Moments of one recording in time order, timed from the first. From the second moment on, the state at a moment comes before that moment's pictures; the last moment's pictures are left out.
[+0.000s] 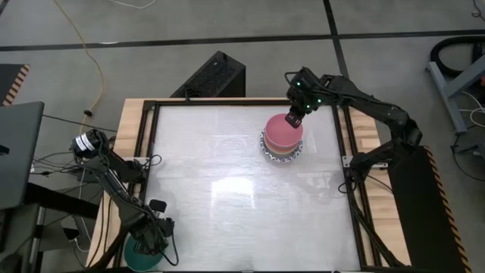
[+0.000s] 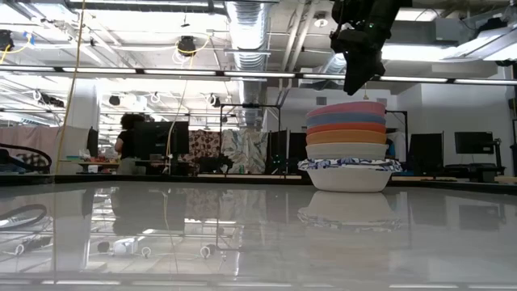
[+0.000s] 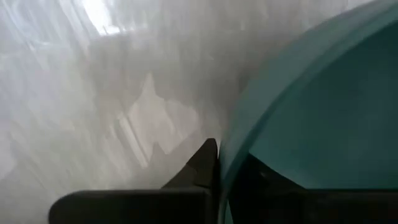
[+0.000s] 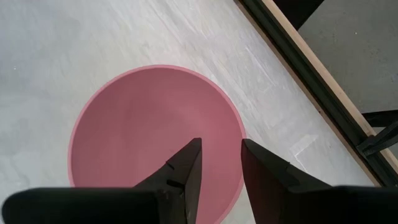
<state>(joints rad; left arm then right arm) -0.96 1.51 0.86 -0.81 0.19 -0.80 -0.62 1.40 1.42 -1.06 -0.04 0.02</state>
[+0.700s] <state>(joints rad) -0.83 1.52 0.86 -0.81 -0.02 -0.91 -0.61 1.40 1.42 -1.06 -0.05 0.04</state>
